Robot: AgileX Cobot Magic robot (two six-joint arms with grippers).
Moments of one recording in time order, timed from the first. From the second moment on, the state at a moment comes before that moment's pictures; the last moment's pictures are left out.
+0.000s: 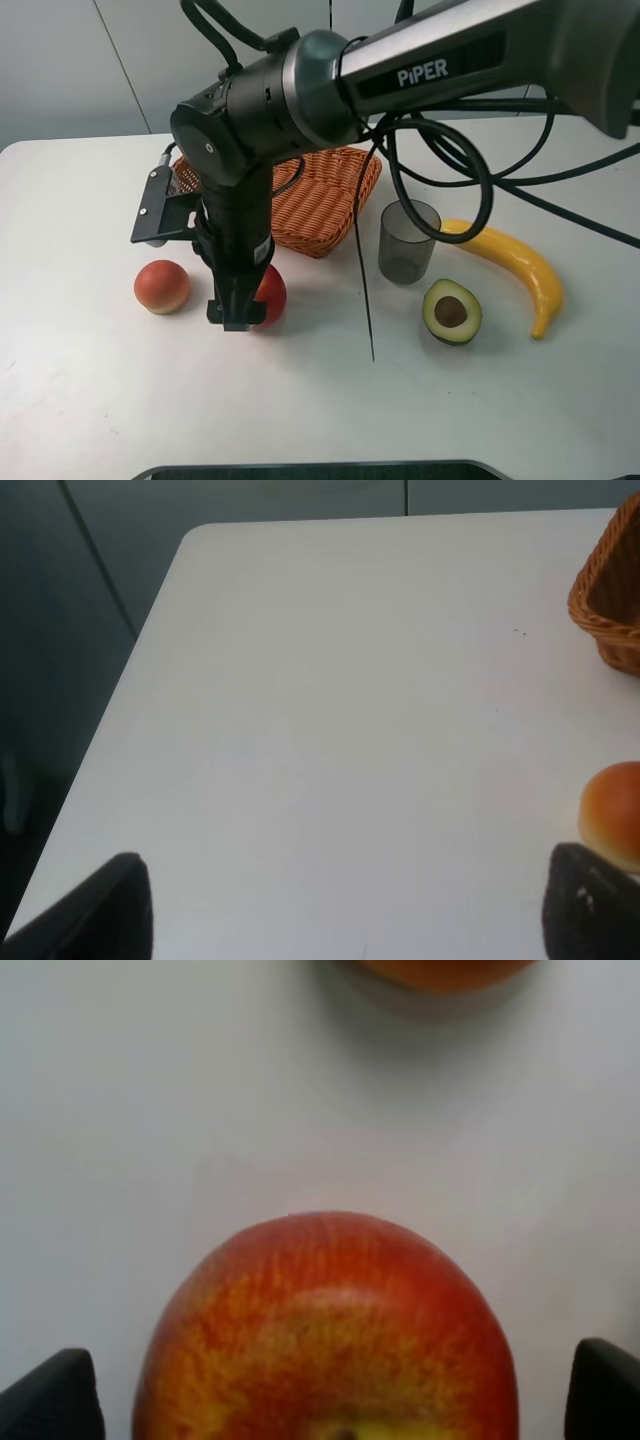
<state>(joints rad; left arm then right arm) 0.07 0.00 -0.51 0.15 1.08 -0.05 1.01 2.18 -1.54 0.01 0.86 -0.58</state>
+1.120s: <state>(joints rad) 0.07 0.00 -0.51 0.15 1.08 -0.05 1.00 2.21 -1.54 -0.01 0.87 -0.59</state>
